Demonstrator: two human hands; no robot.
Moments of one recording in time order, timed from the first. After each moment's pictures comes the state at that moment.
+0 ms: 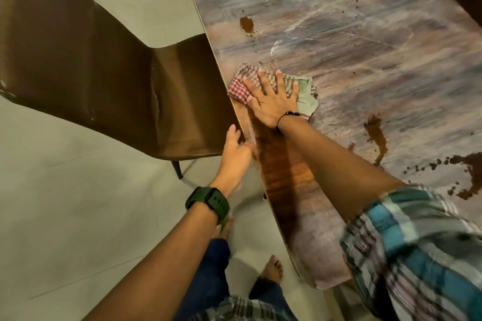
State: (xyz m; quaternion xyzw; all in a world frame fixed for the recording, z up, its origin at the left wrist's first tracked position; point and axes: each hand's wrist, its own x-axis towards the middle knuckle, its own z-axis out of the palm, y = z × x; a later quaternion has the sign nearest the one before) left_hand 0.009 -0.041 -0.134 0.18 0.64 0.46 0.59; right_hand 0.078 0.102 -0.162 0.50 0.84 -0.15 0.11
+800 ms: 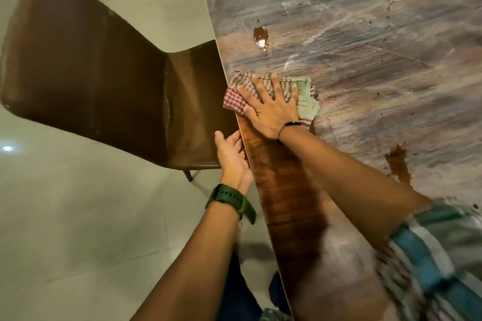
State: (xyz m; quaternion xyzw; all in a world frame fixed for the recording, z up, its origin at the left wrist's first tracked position) left_hand 0.002 0.021 -0.150 -0.15 0.53 0.63 0.55; right_hand 0.057 0.133 -0.167 0.42 0.89 -0.12 0.10
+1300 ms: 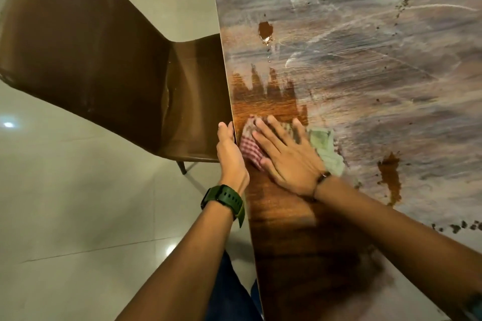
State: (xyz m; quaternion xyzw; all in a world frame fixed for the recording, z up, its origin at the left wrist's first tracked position) left_hand 0.024 0.022 -0.173 -0.06 0.59 0.67 0.45; right_hand 0.145 0.074 -0.171 0.25 0.97 -0.05 0.05
